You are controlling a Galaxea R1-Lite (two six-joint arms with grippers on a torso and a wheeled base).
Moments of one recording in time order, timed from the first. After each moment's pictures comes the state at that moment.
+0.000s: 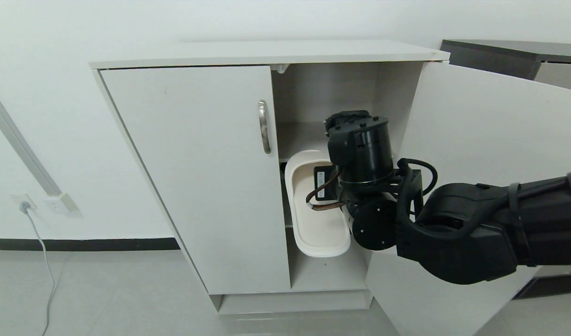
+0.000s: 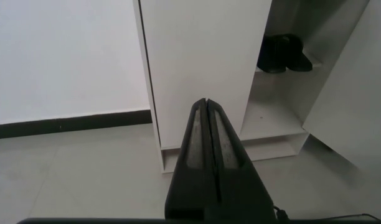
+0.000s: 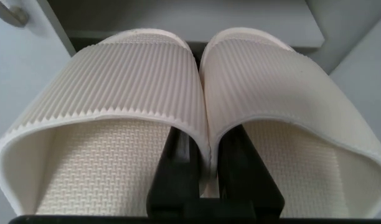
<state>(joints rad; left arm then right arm) 0.00 0.00 0.00 0.00 -0.08 0.01 0.90 1.95 -1.38 -0.34 -0.82 0.19</state>
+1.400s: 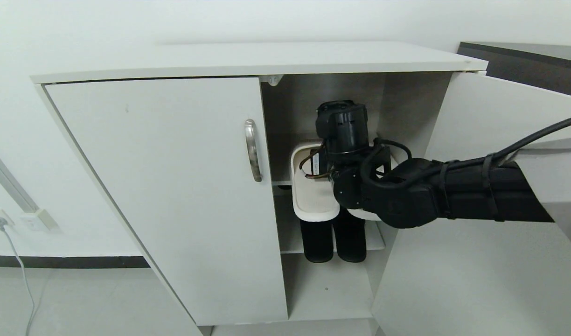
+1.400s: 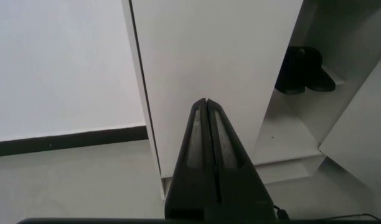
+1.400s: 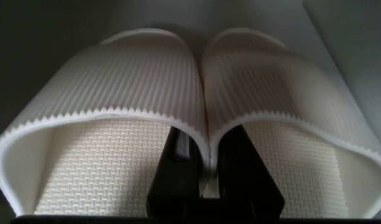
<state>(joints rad) 0.00 0.00 0.00 0.00 -0.07 0.01 0.80 2.13 -1.71 -0.24 -0.77 0.13</state>
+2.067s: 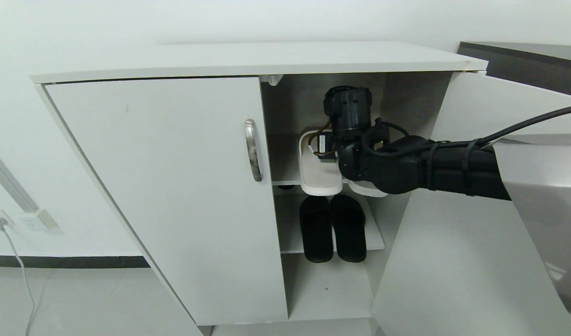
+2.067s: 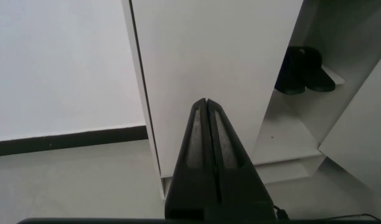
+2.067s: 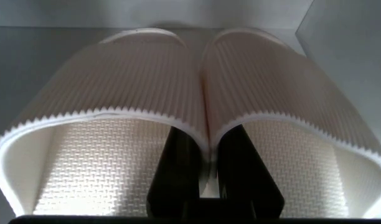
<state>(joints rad) 0.00 0.00 0.00 0.00 -0.07 0.01 0.71 2.25 -2.00 -0.08 -0.70 0.14</state>
